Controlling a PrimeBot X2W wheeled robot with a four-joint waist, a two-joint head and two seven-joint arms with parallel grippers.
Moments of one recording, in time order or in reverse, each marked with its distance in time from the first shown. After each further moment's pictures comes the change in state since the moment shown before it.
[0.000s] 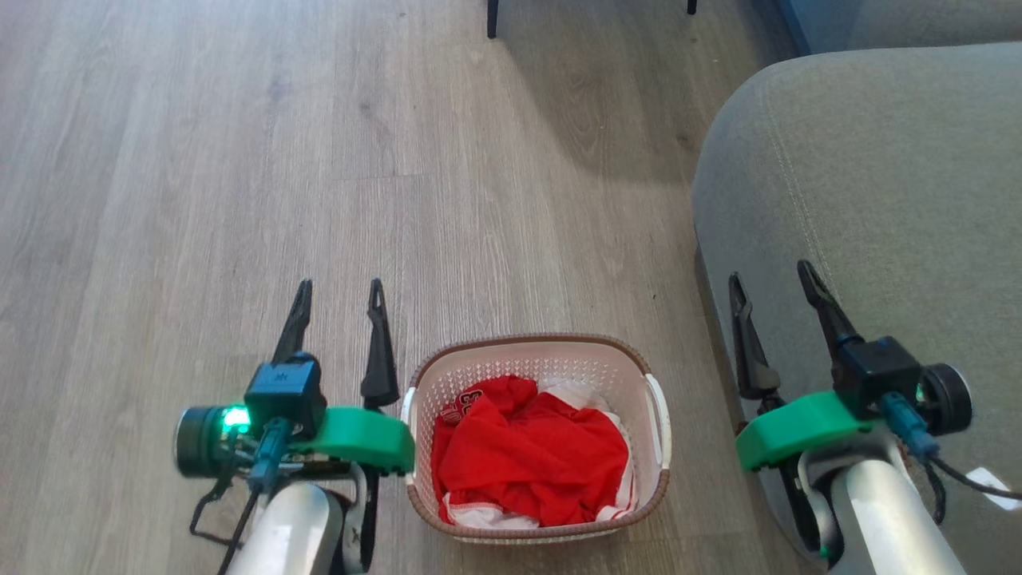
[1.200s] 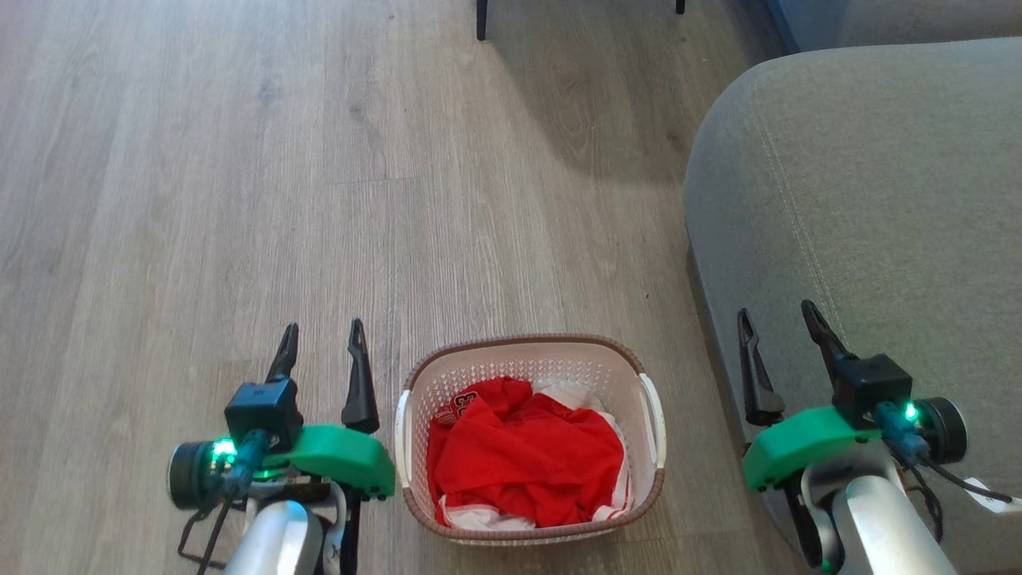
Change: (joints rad) left arm 0.022 -0.013 0.072 0.142 -0.054 -0.070 -0.016; right arm 0.000 0.003 -0.026 0.152 0.020 0.000 -0.009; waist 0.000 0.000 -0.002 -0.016
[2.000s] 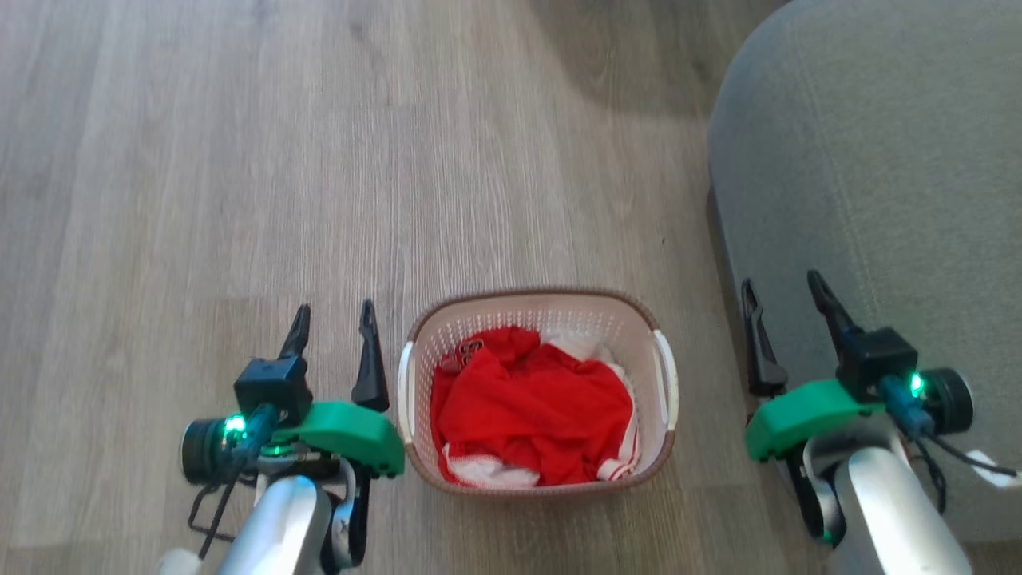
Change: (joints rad) left arm -0.059 0.000 -0.033 0.043 -0.044 0.002 0.000; right arm -0.047 0.000 -0.009 0.000 -0.018 0.000 0.000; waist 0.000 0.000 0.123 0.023
